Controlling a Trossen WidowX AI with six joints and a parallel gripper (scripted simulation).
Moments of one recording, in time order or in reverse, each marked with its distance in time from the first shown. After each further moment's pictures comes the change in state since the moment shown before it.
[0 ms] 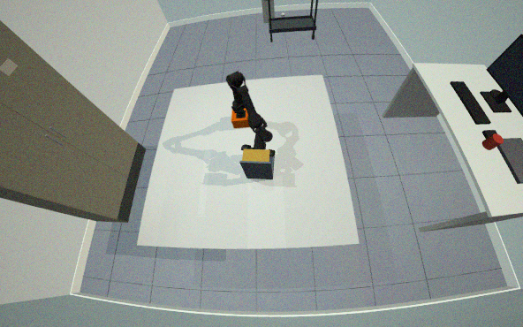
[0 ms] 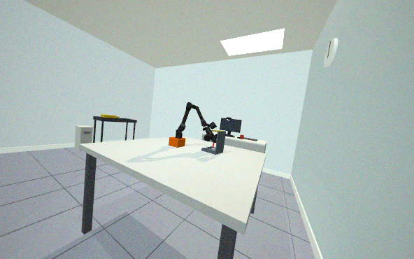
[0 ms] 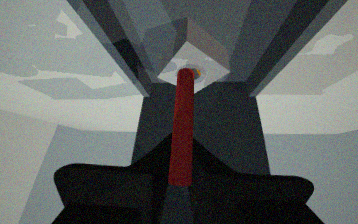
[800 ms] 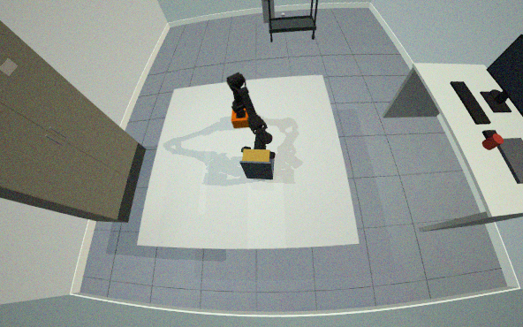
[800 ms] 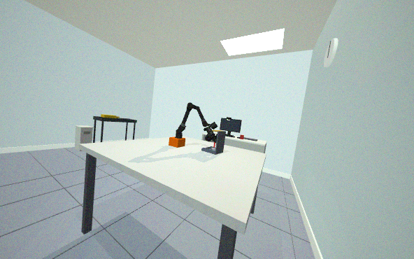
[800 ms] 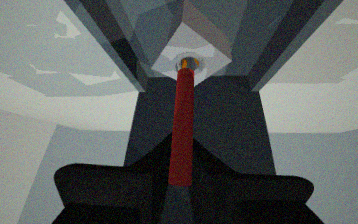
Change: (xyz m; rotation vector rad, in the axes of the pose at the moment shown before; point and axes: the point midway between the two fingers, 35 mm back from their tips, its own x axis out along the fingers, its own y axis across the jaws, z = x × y) arm 0.009 -0.004 -0.008 0.002 0.003 -0.001
